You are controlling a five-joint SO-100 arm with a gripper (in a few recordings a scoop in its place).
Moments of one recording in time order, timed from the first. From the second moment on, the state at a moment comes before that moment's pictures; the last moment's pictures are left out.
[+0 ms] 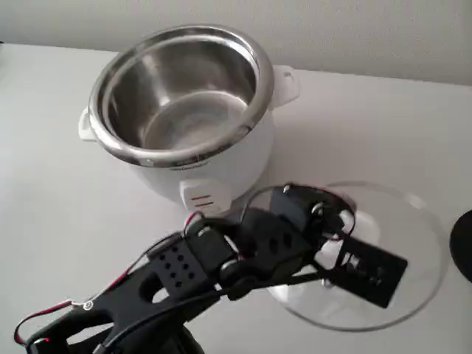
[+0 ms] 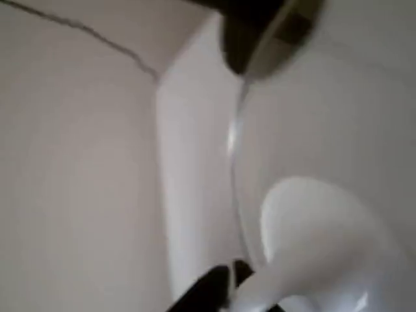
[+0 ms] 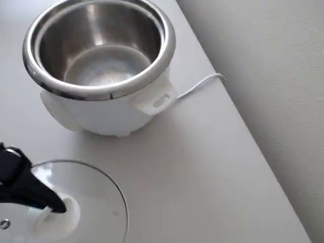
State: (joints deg) arm 28.9 132.6 138.0 20.8 -7.5
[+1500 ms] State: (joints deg) arm 15.4 107.8 136.8 15.1 -11.1
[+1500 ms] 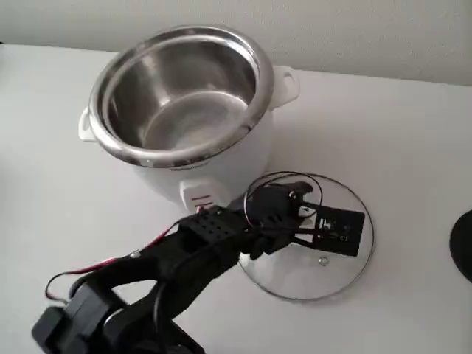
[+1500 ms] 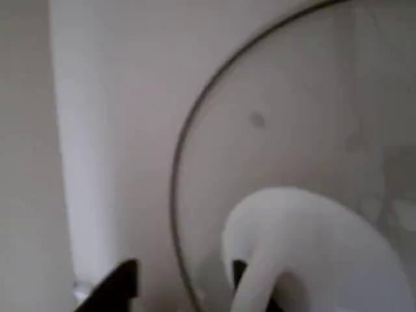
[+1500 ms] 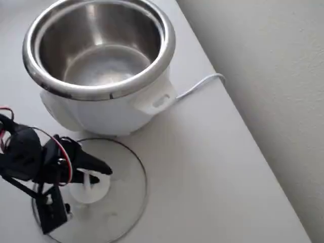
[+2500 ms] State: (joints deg) arm 17.3 103.5 110.2 60.1 -15.1
